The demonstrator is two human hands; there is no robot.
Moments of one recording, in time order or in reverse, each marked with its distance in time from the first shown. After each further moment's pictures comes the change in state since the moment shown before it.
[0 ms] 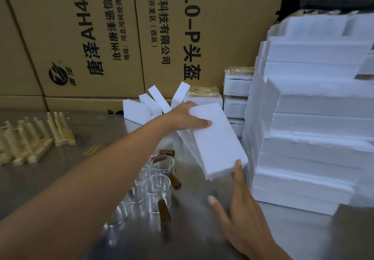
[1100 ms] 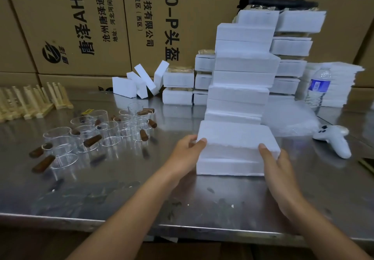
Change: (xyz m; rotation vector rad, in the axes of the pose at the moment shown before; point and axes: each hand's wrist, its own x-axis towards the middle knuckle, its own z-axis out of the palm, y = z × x) left_hand -0.252 0.024 0.177 -0.565 0.067 -0.048; right_hand -0.150 0.043 -0.141 0.558 0.355 0.503
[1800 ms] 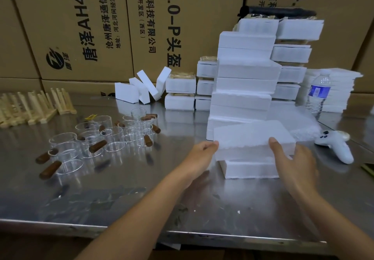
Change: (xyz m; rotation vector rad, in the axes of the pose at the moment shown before) left_hand 0.021 -0.005 0.014 0.061 -0.094 -0.003; right_hand 0.010 -0.032 -0.015 -0.448 0.212 -0.087
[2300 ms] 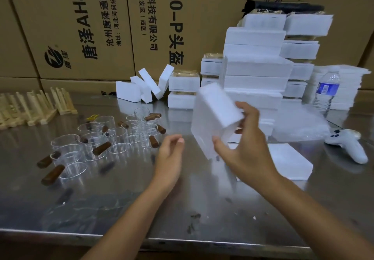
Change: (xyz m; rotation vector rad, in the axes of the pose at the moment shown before) left_hand -0.005 -0.035 -0.059 -0.160 0.443 0.285; right_hand -0.045 -0.093 0.046 0.203 -0.237 -0.614
